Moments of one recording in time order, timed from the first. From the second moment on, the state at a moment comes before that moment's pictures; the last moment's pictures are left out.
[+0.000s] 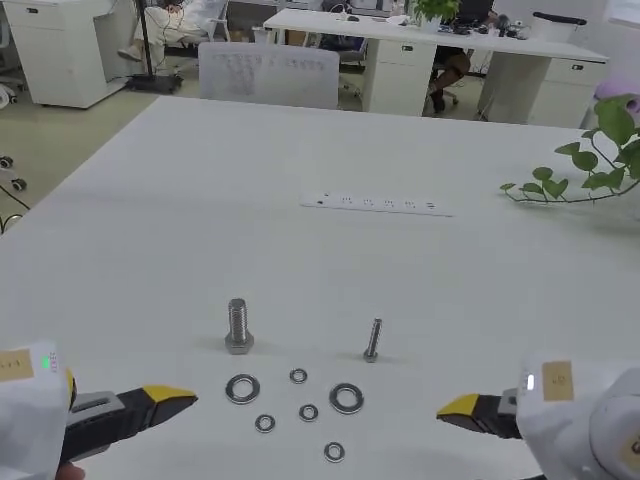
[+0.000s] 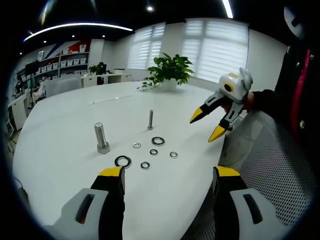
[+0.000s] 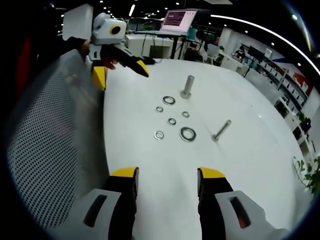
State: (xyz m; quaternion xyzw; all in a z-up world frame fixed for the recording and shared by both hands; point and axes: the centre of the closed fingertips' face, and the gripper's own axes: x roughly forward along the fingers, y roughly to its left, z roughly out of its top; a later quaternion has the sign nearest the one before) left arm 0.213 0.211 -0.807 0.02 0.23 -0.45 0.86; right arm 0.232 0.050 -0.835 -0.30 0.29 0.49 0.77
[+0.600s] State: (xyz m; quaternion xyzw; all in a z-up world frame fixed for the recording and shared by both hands) left arm 0.212 0.210 -0.806 0.02 0.24 -0.45 0.86; right arm 0.233 0.050 -0.834 -0.29 0.29 0.48 0.77
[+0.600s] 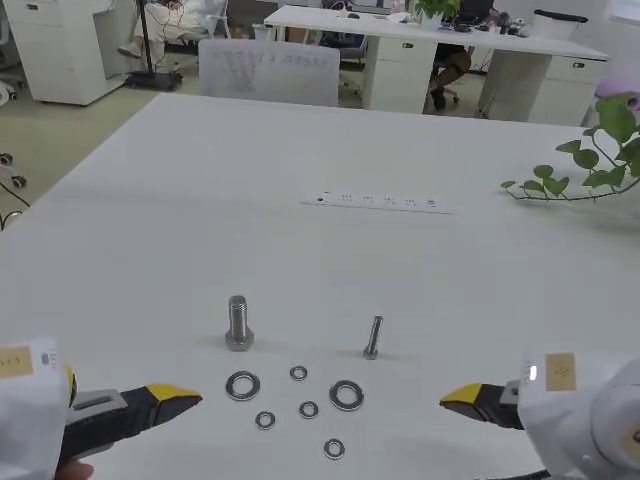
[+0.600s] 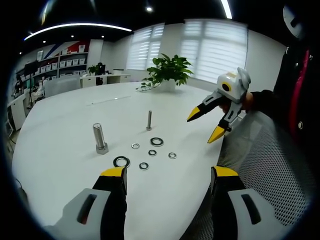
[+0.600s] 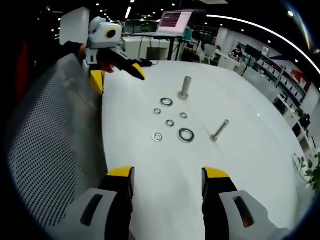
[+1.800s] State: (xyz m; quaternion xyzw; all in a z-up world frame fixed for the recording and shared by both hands) left arm 0.211 0.215 -0.810 0.04 0.25 -0.44 0.86; right arm 0.273 0.078 -0.814 -0.38 0.30 0.52 0.70
